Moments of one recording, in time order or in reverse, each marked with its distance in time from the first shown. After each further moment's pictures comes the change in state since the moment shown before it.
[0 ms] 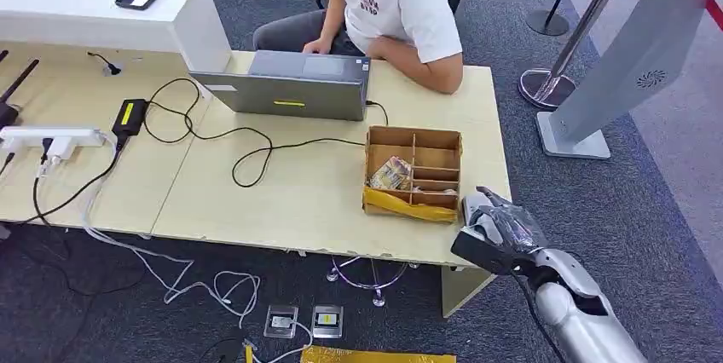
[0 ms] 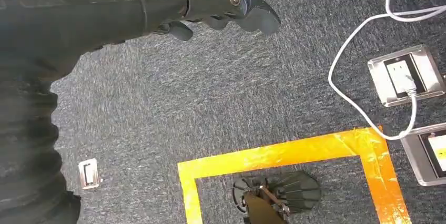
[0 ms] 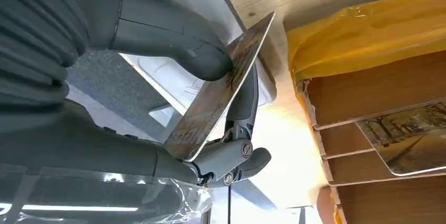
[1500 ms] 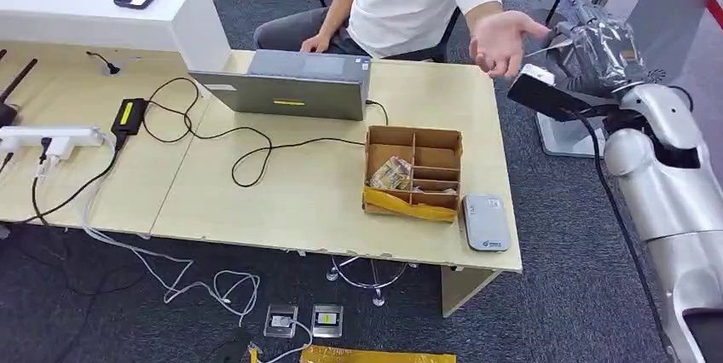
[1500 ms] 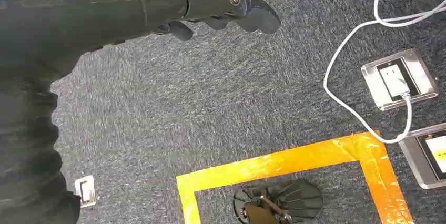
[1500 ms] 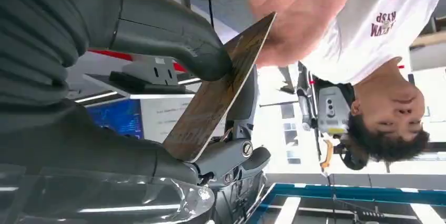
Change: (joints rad) left arm 0.000 -0.008 -0.014 0.000 -0.053 0.034 0.000; right arm -0.599 -0.013 -0.041 0.163 0.150 -0.109 -0.118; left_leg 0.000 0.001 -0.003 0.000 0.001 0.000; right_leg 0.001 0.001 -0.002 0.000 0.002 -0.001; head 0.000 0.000
